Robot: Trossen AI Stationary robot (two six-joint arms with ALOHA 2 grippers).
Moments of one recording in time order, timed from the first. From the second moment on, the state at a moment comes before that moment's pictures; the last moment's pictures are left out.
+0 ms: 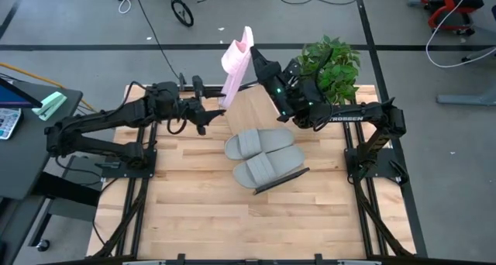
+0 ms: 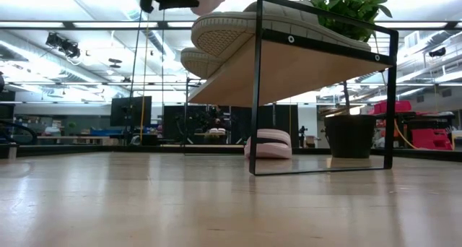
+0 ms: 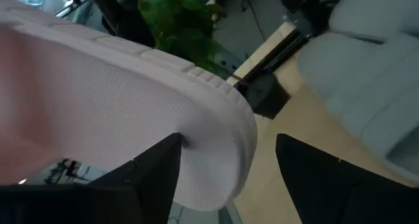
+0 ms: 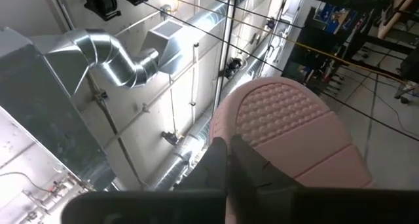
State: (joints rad) left arm 0.28 1.06 0.97 -0.08 -0.04 0.93; right arm -0.12 1.69 1.46 0.91 0.72 0.77
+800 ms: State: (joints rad) left arm 0.28 1.08 0.97 0.04 -0.37 0.93; right arm -0.10 1.69 1.47 0.94 0.66 0.76
